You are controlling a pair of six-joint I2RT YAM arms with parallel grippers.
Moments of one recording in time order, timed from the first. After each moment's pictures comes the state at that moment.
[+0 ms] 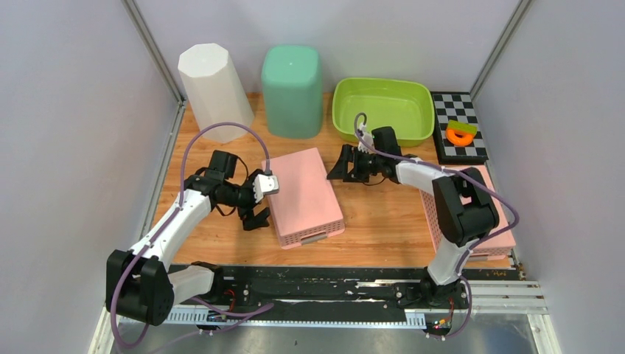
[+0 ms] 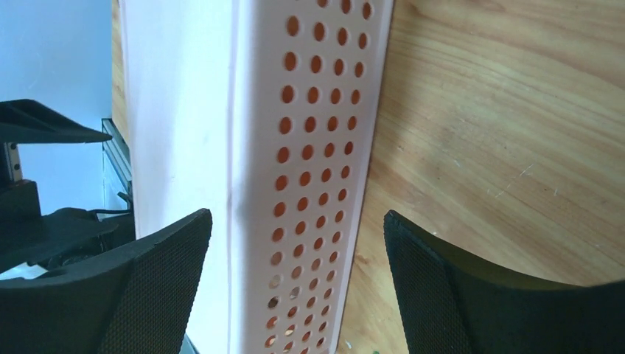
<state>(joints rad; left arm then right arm) -0.22 1.15 0.79 -0.76 0.70 0.93 0.36 1.77 1.00 0.04 -0.67 0.50</state>
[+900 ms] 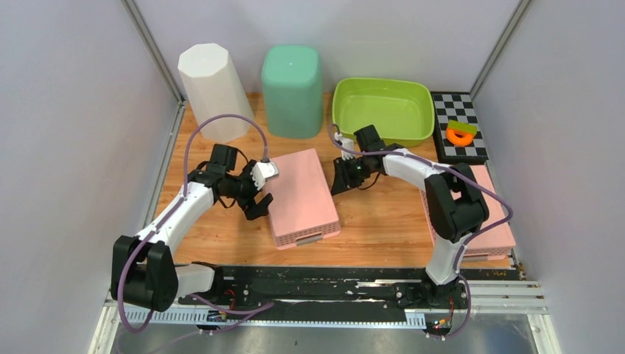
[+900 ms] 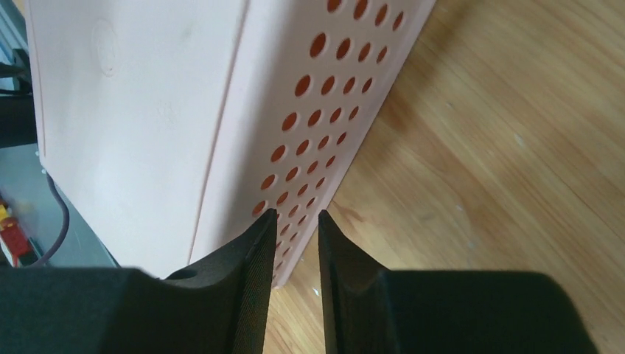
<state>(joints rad) -0.20 1.24 0.82 -0.65 0.58 0.77 0.44 1.80 1.17 -0.41 -0.64 0.07</state>
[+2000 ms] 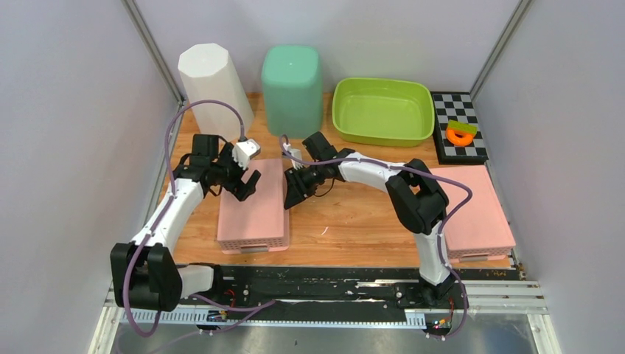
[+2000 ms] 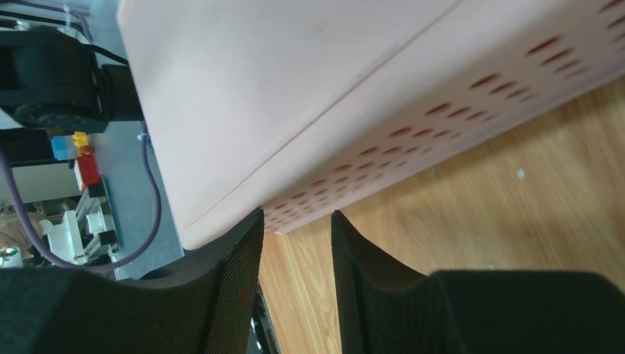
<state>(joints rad) -0.06 1.24 0.89 -0.54 0.41 0.60 0.74 2.04 1.43 -0.32 -0.82 0.19</state>
